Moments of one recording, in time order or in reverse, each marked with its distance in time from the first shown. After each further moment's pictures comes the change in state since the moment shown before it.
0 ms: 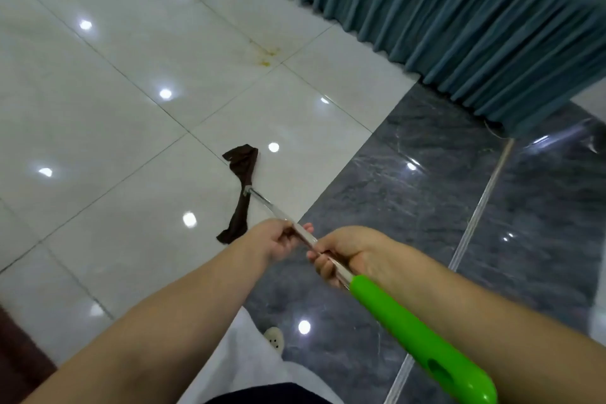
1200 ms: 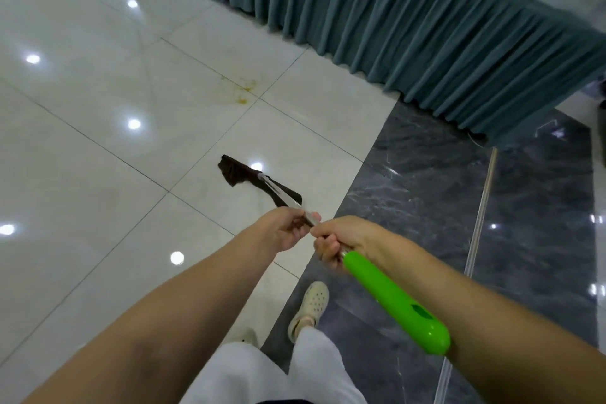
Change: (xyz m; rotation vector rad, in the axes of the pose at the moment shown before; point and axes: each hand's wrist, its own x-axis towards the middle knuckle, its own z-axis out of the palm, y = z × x) left_hand 0.064 0.241 0.119 0.204 -0.083 0.084; right_hand 0.043 -0.255 0.048 0.227 -0.020 -0.066
